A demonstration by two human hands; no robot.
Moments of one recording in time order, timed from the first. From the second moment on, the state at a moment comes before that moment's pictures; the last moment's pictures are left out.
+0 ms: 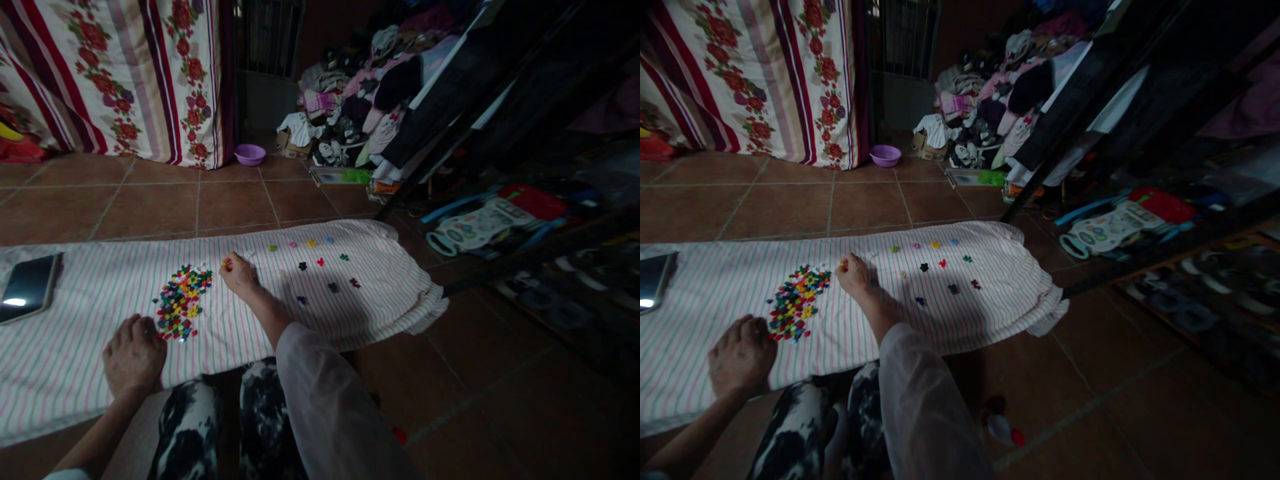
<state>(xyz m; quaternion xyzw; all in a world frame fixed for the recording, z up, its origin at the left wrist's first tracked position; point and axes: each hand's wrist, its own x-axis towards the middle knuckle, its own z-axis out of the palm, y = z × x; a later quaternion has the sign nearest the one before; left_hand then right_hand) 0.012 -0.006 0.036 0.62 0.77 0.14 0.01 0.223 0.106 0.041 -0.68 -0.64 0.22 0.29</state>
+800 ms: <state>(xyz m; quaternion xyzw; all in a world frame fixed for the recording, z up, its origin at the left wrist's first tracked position) 0.012 -0.005 0.037 0.62 0.77 0.12 0.02 0.427 0.112 0.039 -0.86 -0.44 0.08 0.26</state>
